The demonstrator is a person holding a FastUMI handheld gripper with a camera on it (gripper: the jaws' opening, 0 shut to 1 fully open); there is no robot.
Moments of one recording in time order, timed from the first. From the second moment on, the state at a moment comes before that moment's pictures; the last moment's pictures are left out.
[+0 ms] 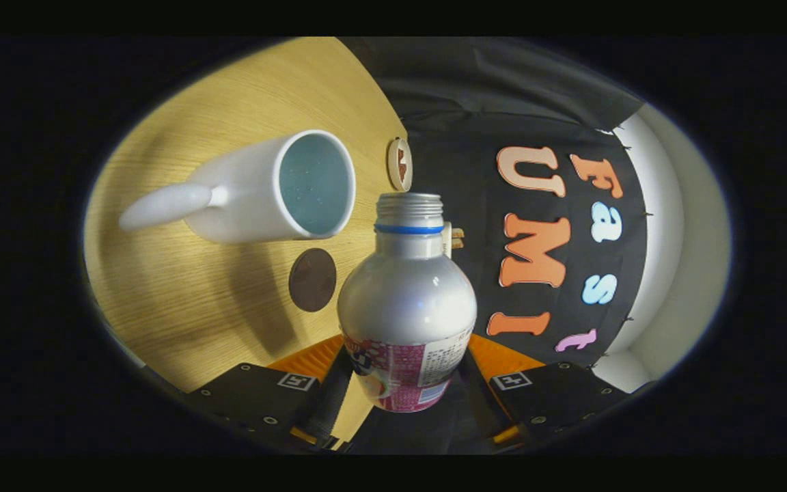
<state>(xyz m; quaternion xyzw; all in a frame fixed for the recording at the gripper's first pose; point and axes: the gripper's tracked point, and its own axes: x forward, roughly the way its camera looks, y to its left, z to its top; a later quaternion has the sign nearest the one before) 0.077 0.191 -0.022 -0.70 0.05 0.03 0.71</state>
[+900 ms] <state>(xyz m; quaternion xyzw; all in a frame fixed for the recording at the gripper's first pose) 0.082 0.198 -0.006 -0.78 0.03 0.03 0.63</state>
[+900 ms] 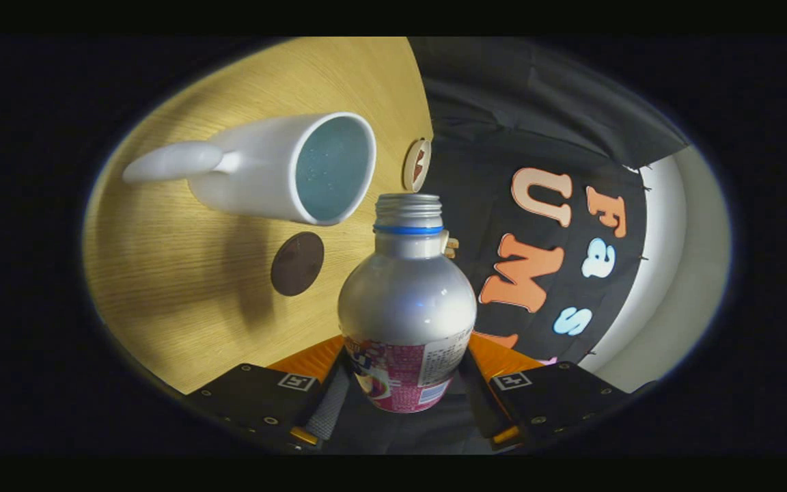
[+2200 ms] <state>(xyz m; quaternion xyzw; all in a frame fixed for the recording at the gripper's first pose) 0.077 0.200 0.005 -0.80 0.03 0.03 0.59</state>
